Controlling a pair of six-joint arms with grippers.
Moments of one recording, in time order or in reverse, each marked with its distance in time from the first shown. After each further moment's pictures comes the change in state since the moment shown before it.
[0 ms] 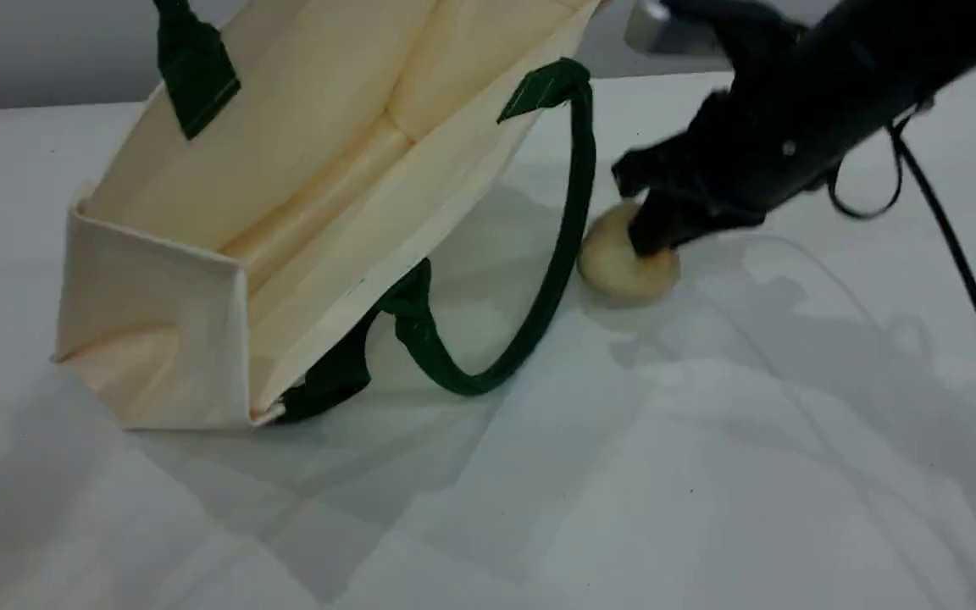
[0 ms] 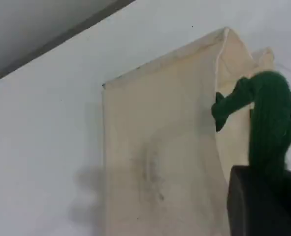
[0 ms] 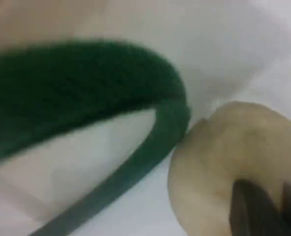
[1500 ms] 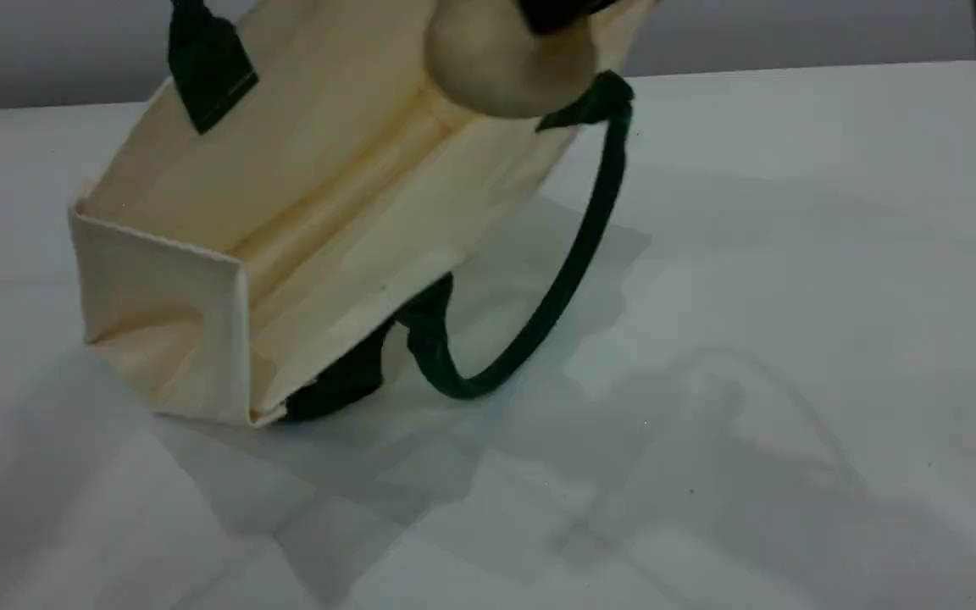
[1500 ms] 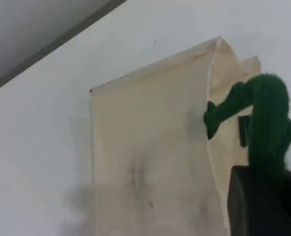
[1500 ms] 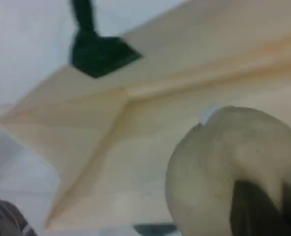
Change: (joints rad) left arm -0.001 0.000 0.000 -0.109 0.000 0.103; right arm 0.326 -0.593 0.129 -0.601 0.020 0.584
